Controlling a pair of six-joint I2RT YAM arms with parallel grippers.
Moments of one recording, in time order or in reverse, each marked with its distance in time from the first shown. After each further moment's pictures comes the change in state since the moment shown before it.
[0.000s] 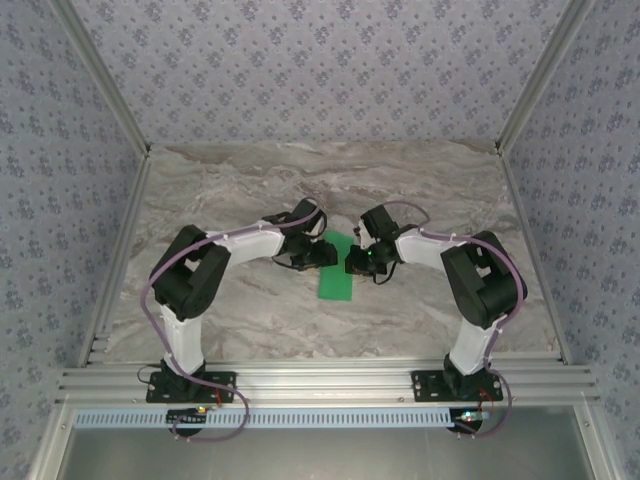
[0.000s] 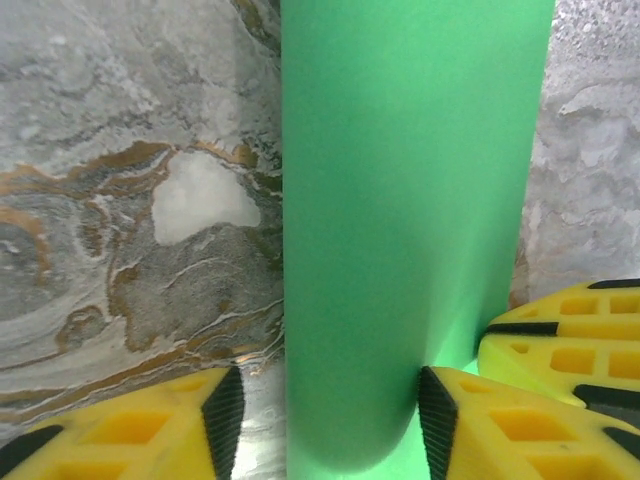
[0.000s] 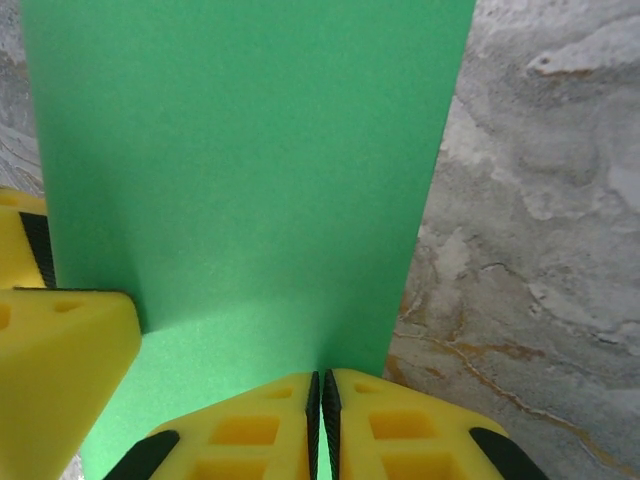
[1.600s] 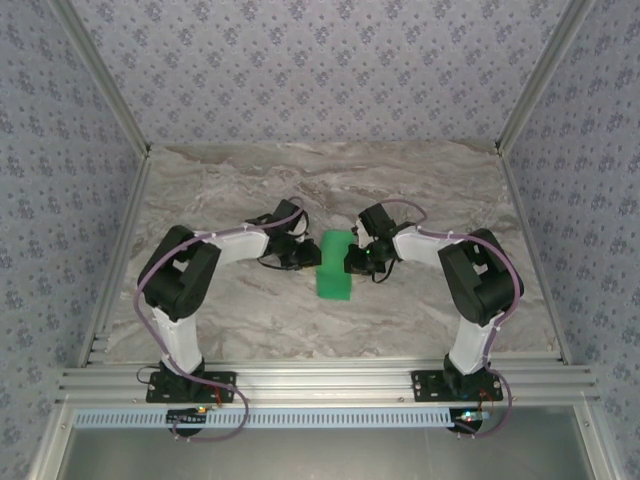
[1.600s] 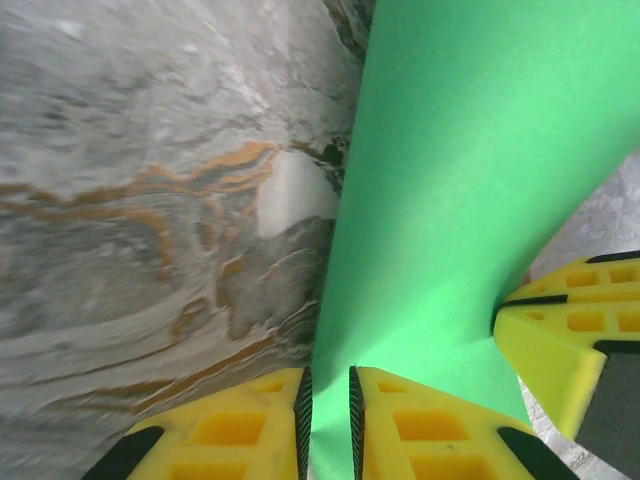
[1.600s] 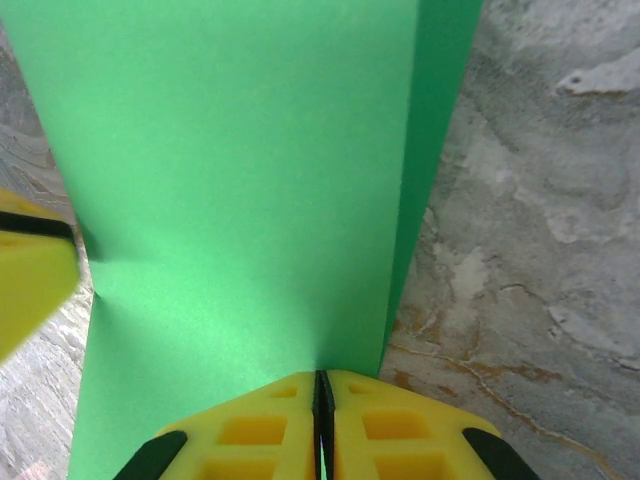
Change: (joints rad) left arm 0.095 -0.056 -0.135 0.126 0.146 0.043; right arm 0.007 0.027 0.032 -0.028 0.000 -0.023
